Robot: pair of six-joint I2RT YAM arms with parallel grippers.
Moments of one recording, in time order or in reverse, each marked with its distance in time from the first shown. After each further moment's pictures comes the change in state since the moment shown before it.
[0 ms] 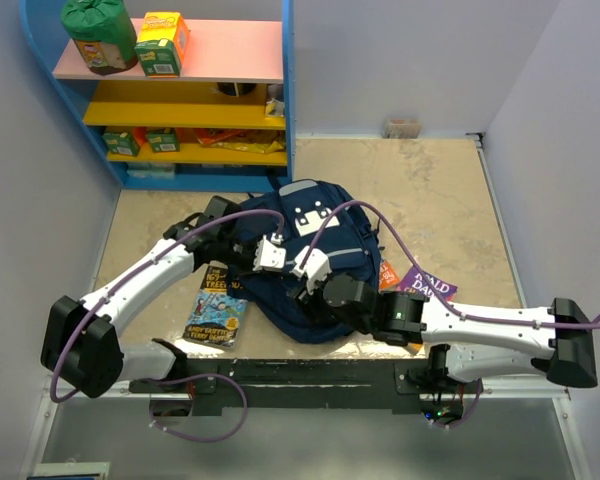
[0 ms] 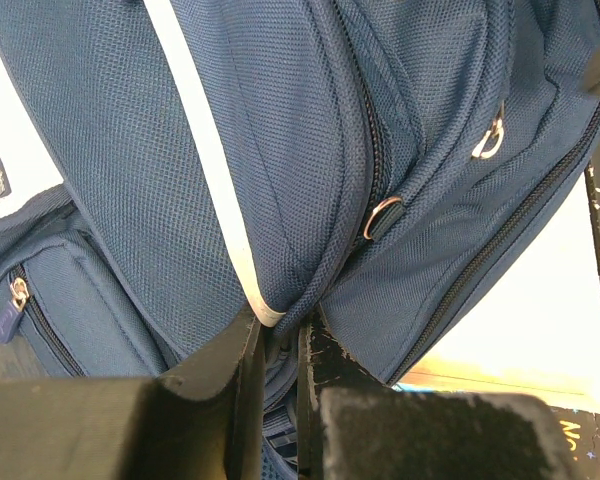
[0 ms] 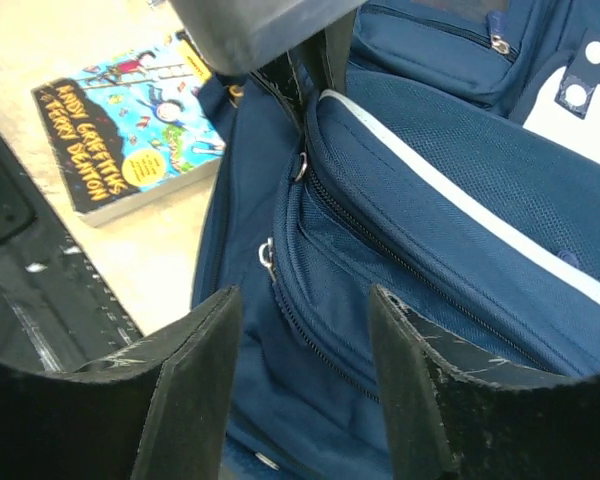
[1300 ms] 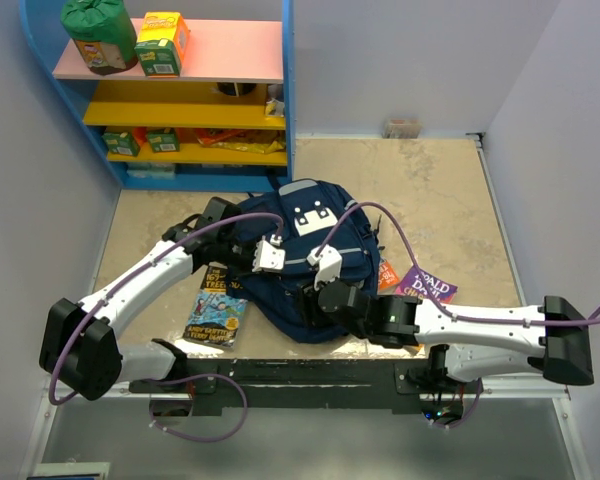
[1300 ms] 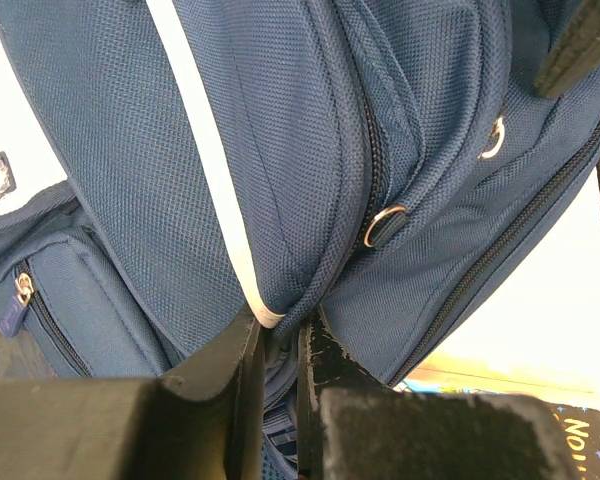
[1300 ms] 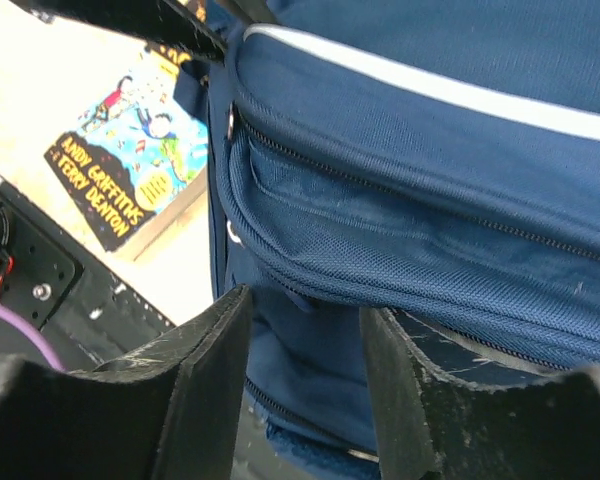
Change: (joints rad) left arm 0.000 -0.015 -0.017 0.014 -0.017 0.006; right arm 0.001 0.025 -0.031 -0.041 0.084 0.407
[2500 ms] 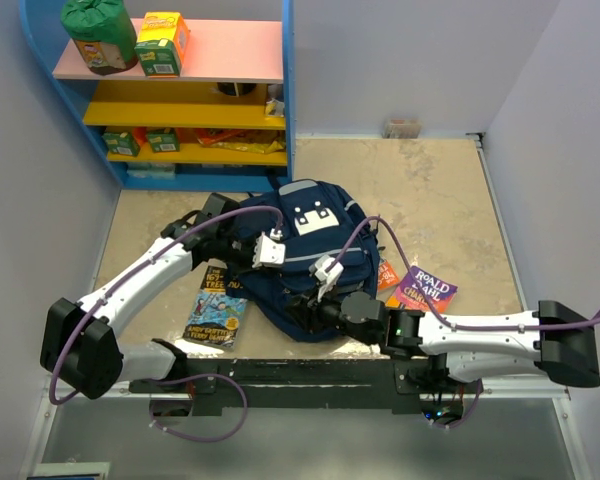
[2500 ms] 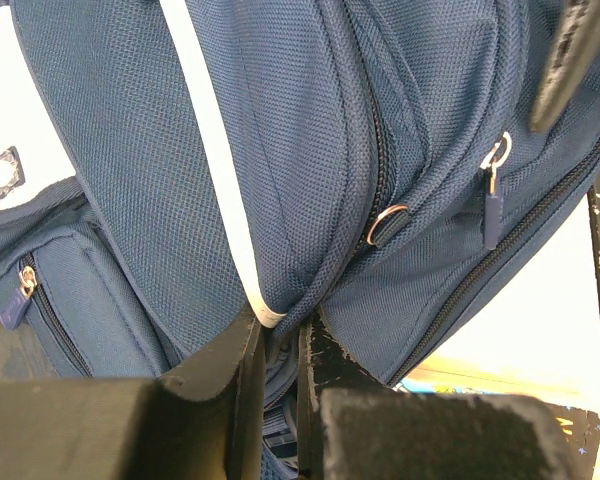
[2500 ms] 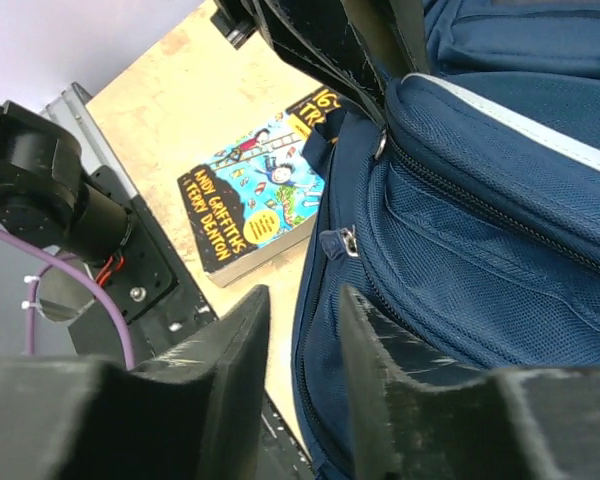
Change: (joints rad) left arm 0.006 0.007 0.039 -0.031 0.006 -0.035; right arm 0.016 -0.061 -0.253 0.556 -0.163 -0.164
